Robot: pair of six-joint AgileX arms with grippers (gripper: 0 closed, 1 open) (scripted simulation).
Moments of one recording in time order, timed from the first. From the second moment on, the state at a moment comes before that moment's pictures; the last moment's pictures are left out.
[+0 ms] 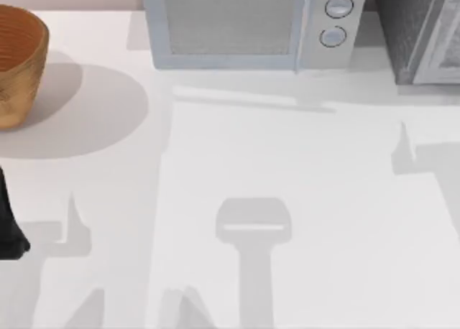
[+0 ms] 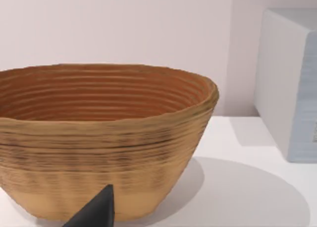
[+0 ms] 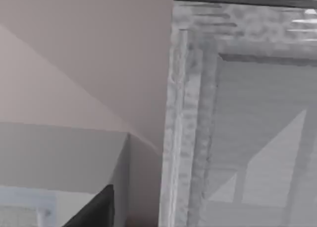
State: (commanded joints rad) left arm 0.00 0.00 0.00 0.00 0.00 0.00; right arm 0.03 0.63 0.83 -0.16 -0.01 -0.04
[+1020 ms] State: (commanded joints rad) left arm 0.00 0.00 0.00 0.00 0.00 0.00; right arm 0.00 0.00 0.00 0.00 0.00 0.00
